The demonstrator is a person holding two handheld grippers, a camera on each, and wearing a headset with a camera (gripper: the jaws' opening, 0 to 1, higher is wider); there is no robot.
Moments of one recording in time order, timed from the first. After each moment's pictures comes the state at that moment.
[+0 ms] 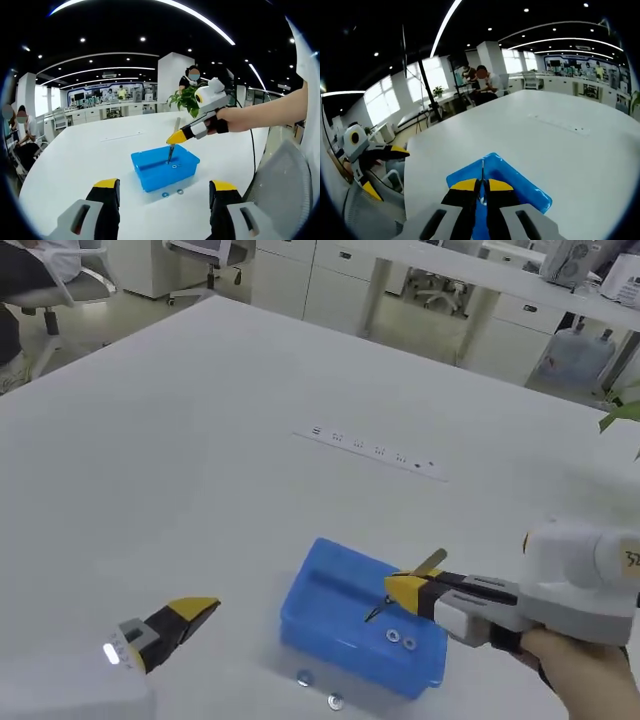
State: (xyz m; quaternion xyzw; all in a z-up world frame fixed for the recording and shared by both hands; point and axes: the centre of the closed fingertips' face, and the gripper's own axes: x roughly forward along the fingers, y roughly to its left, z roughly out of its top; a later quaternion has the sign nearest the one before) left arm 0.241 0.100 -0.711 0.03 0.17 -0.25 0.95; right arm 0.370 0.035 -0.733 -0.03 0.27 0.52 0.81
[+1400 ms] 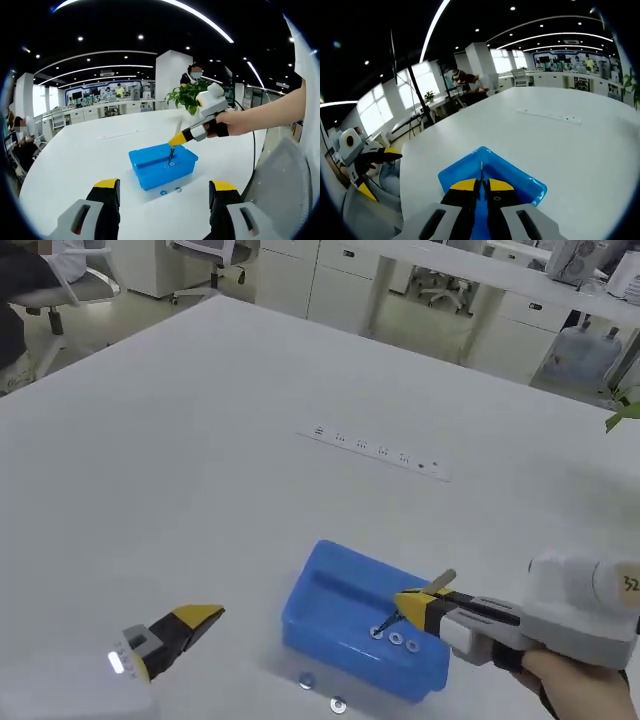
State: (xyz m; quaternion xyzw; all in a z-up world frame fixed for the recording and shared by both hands) left arm 0.240 0.097 -0.715 0.04 0.17 -0.26 0.95; right arm 0.370 0.016 -0.739 0.02 0.27 0.49 0.83
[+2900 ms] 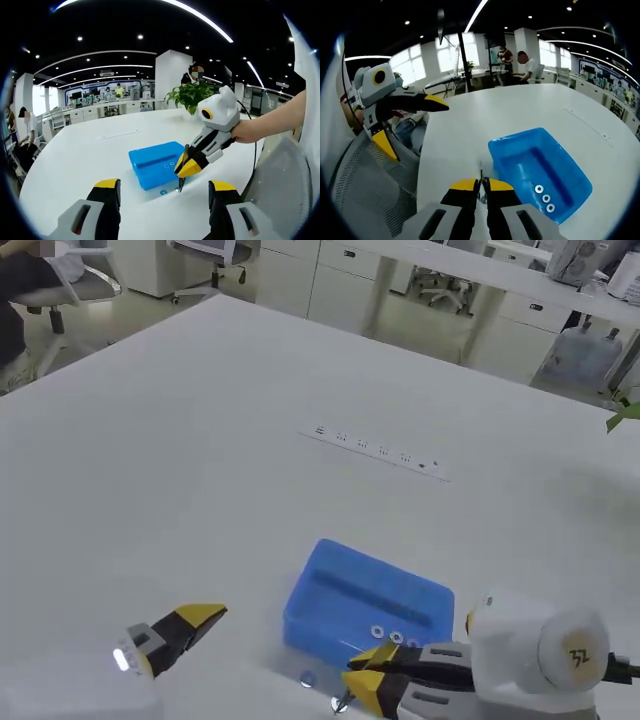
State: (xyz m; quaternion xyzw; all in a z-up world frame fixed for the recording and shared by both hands) left arm 0.239 0.097 -0.715 0.04 0.18 -0.26 0.95; right arm 0.285 0.050 -0.775 -0.15 0.27 0.62 0.72
